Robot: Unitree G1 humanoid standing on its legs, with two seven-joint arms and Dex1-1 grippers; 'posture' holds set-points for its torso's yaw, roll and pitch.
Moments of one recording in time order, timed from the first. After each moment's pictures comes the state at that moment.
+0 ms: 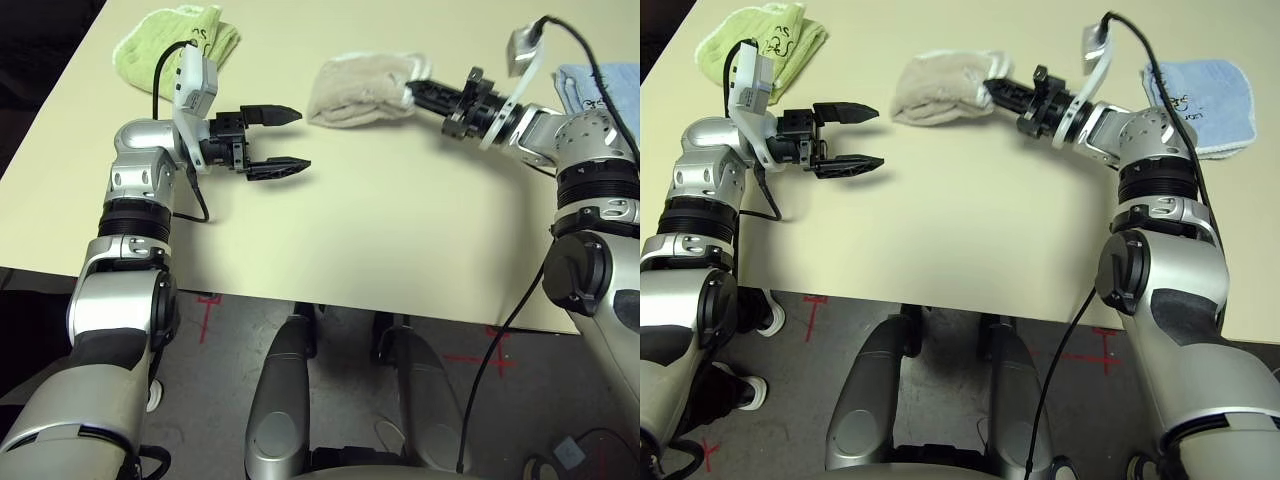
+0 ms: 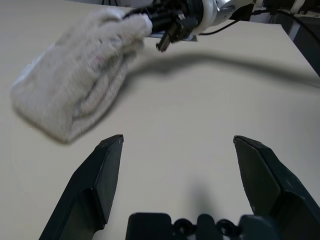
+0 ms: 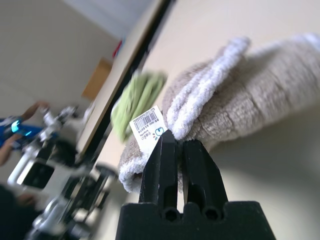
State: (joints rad) left arm -1.09 0.53 0.07 0.83 -0.25 -0.07 -1.52; right arm -1.24 -0.44 -0.44 0.88 0.58 0.76 0.85
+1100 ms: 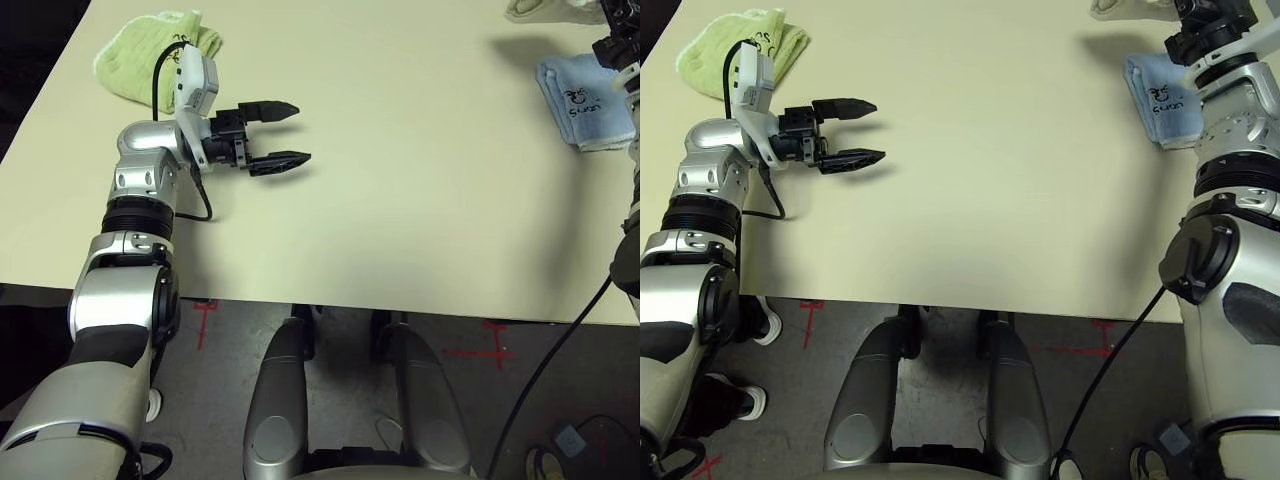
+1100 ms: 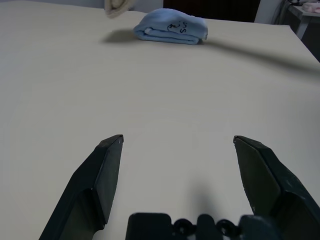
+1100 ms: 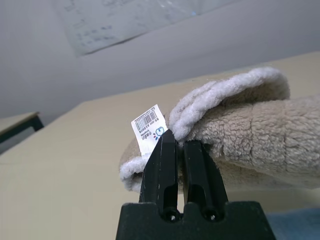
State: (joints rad) left arm -1.11 0.53 0.07 0.90 -0.25 -0.13 -1.48; right arm -1.27 -0.69 -0.50 1.19 0.43 -0.09 0.72
